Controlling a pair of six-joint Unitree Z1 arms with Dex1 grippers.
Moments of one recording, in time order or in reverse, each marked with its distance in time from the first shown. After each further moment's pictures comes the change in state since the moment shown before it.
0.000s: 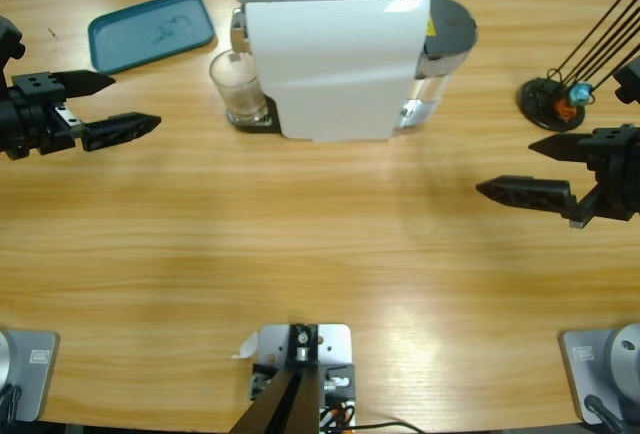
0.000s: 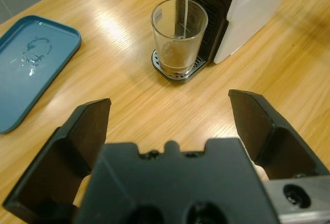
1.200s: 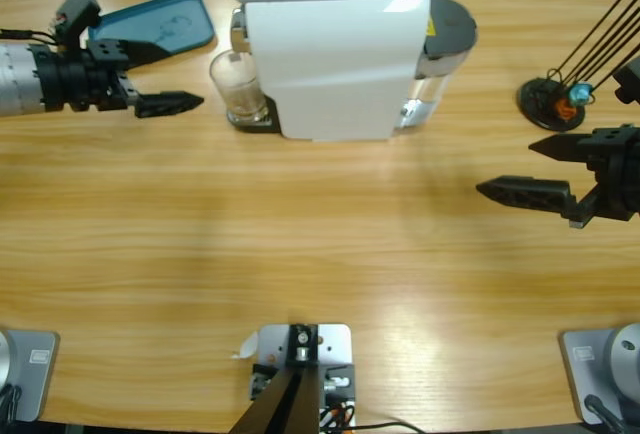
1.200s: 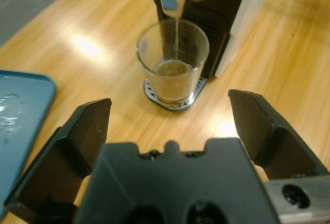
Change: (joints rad) arm 0 0.126 0.329 -0.148 -0.104 -0.289 0.272; arm 1 0.001 0.002 0.000 0.000 0.000 0.000
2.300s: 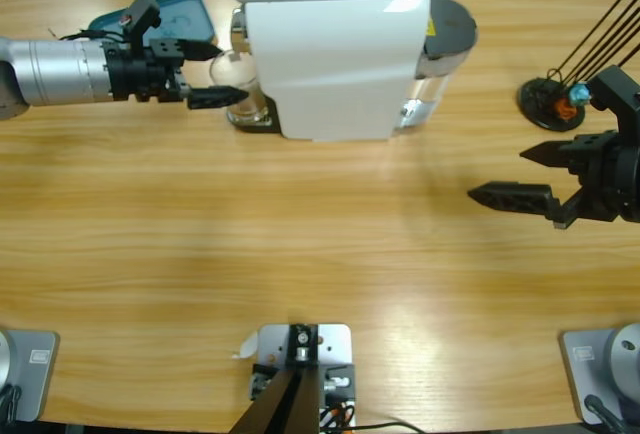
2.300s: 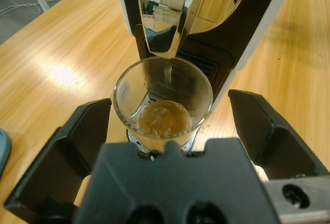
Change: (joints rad) arm 0 -0.011 0.271 -0.041 -0.320 -0.164 -0.050; arm 1 0.000 0.058 -0.002 0.004 0.000 0.000
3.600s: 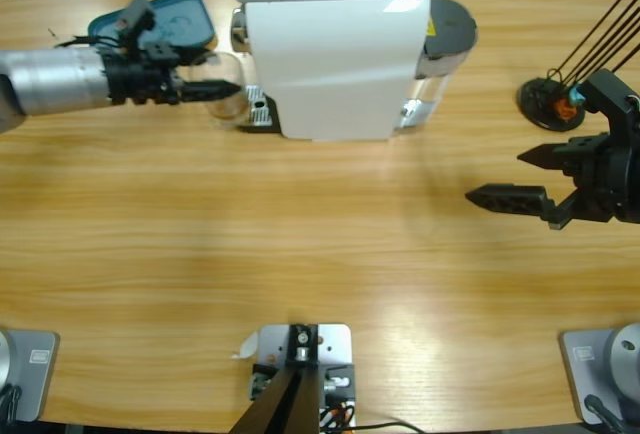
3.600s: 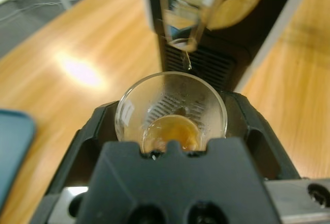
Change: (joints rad) arm 0 -0.002 -0.039 0.080 -0.106 0.101 -0.048; arm 1 0.000 0.021 -0.002 0.003 0.000 0.000
